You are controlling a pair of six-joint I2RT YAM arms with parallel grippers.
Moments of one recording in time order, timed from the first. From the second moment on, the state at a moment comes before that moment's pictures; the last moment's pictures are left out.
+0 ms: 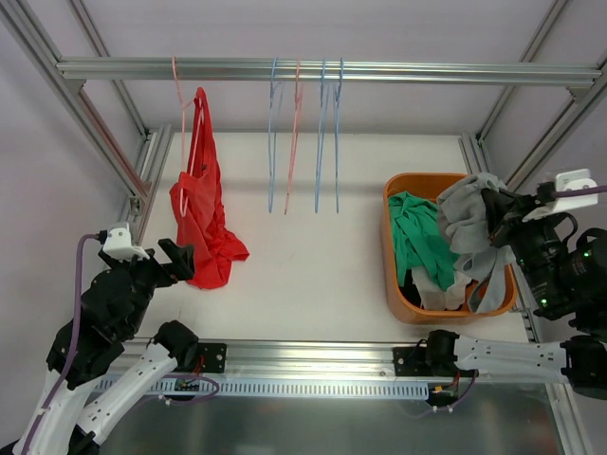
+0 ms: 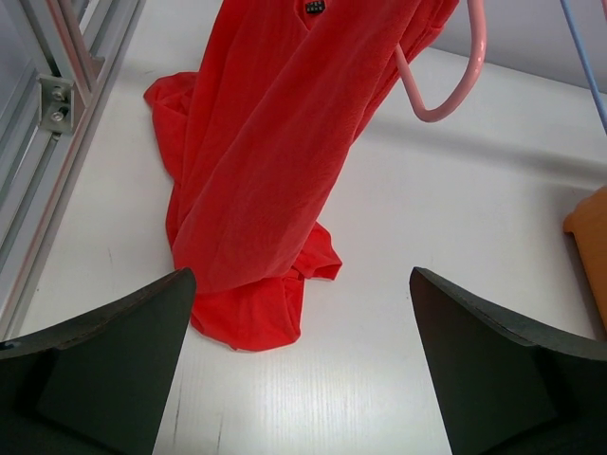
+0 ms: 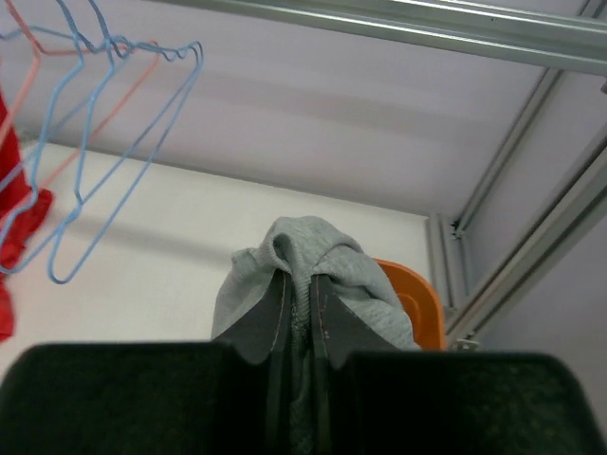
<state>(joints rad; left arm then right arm) -0.59 0.26 0.88 -0.88 -0.53 -0.38 1.31 0.64 1.50 -0.73 1.11 -0.19</state>
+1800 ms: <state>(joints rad) -0.23 1.44 2.02 -0.99 -0.24 -0.09 0.12 0.46 0.86 -0.68 -0.56 0.22</state>
